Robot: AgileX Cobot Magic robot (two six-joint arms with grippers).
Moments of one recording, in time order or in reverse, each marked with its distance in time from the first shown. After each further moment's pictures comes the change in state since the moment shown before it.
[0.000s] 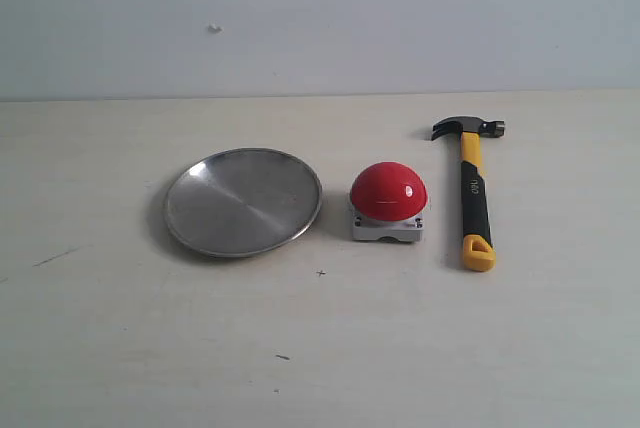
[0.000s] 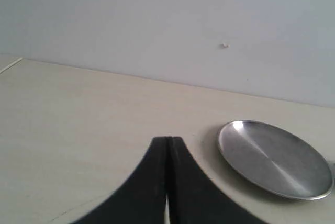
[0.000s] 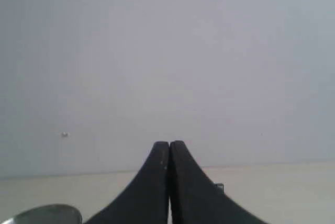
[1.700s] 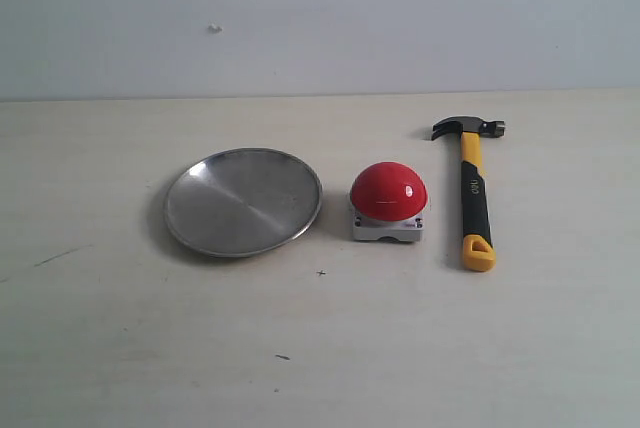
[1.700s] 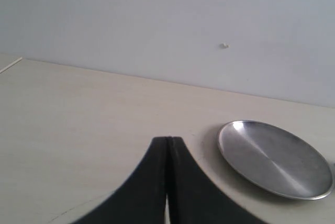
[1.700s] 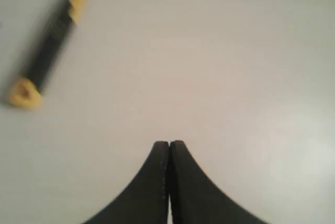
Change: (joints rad) left arm 0.000 0.000 0.000 0.000 0.000 0.000; right arm -0.002 1.164 -0.995 -0.340 1.065 0.075
